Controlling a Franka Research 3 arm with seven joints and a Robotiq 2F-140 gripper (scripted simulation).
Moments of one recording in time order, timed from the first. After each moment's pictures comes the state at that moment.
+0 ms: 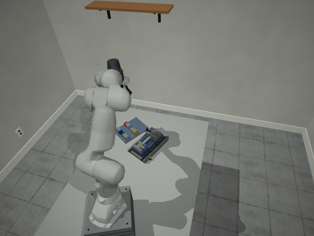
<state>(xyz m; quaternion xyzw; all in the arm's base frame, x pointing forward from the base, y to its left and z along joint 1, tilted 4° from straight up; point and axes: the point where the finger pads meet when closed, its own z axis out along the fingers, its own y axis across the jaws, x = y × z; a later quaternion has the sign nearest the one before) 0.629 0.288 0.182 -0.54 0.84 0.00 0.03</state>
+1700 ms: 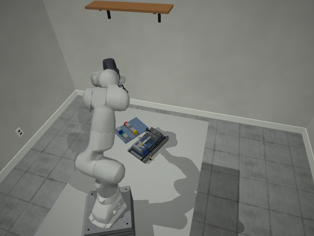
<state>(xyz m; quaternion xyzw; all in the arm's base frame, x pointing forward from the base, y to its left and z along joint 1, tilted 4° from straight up) 0.621 0.317 0.185 -0.54 0.84 0.00 0.03</state>
